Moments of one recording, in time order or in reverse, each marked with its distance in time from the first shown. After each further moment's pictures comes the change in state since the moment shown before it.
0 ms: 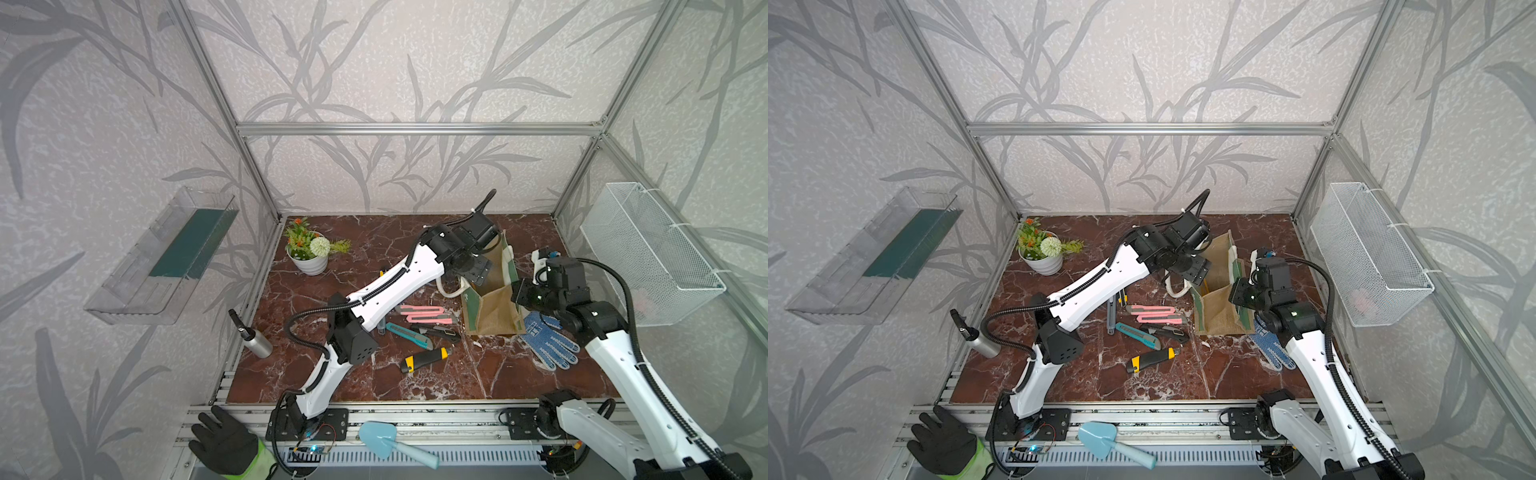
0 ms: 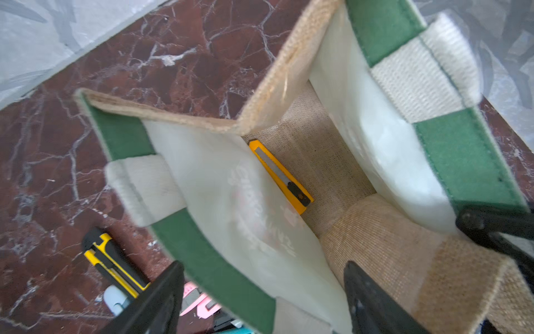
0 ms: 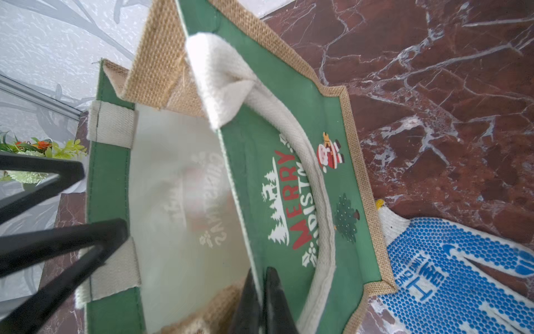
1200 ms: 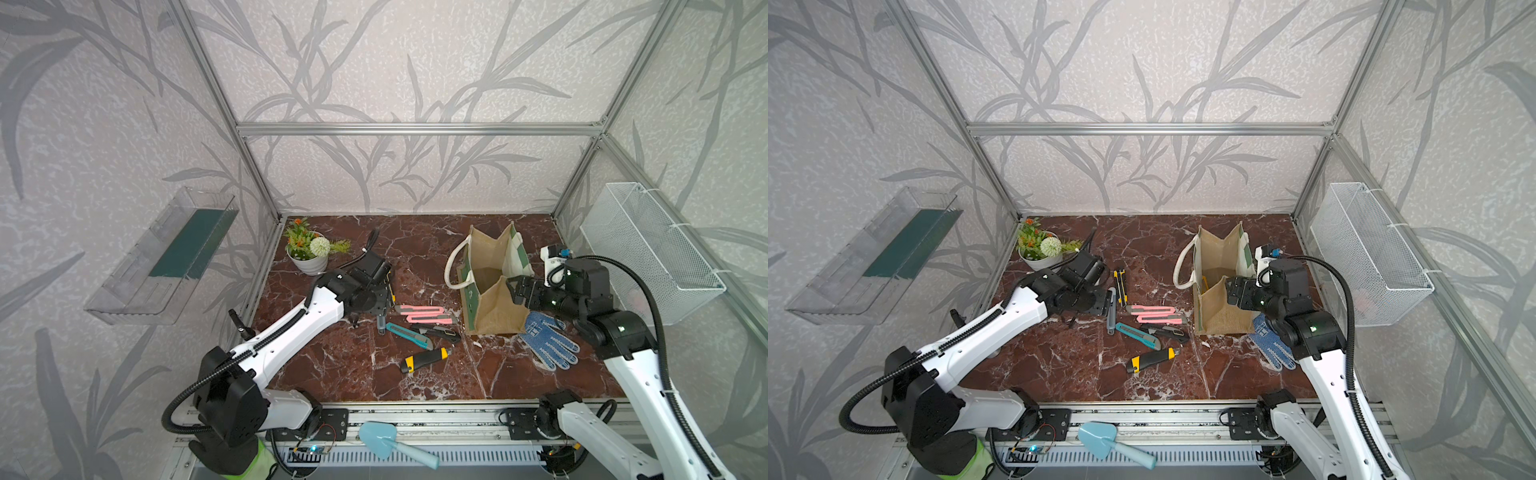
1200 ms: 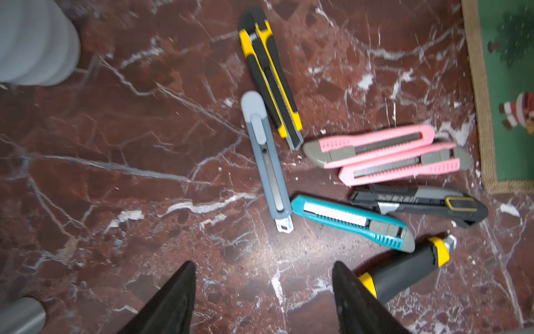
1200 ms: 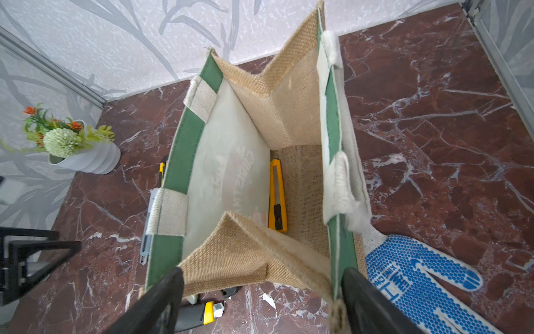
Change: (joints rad) left arm 0.295 -0.841 -1.328 0.278 0.043 -0.150; right arm -0.001 -0.115 0.103 -0.117 -0.040 -0.132
